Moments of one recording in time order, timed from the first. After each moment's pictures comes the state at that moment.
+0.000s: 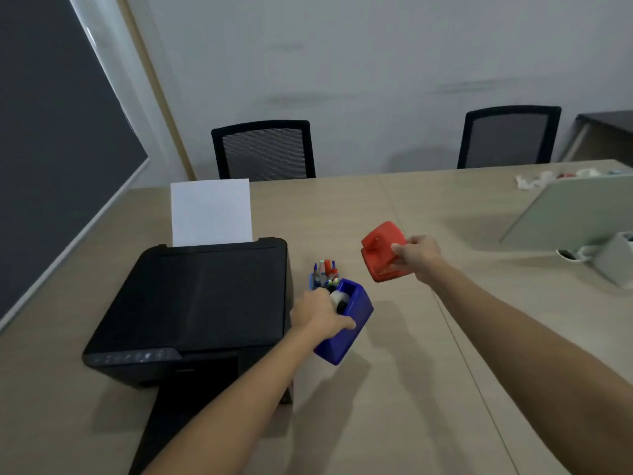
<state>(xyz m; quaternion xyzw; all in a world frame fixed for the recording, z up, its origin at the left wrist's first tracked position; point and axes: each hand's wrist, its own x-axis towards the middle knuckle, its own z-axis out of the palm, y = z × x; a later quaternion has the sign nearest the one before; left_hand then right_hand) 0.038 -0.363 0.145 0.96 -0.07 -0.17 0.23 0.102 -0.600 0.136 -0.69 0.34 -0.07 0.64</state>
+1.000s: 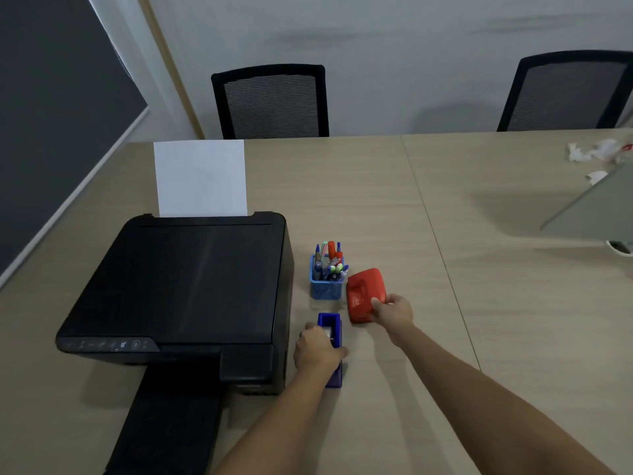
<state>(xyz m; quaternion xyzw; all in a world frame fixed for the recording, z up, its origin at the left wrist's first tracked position) 0.038 -0.396 0.013 0.92 0.15 -0.26 0.24 0.078 -0.559 -0.034 -0.67 0.40 0.05 0.63</state>
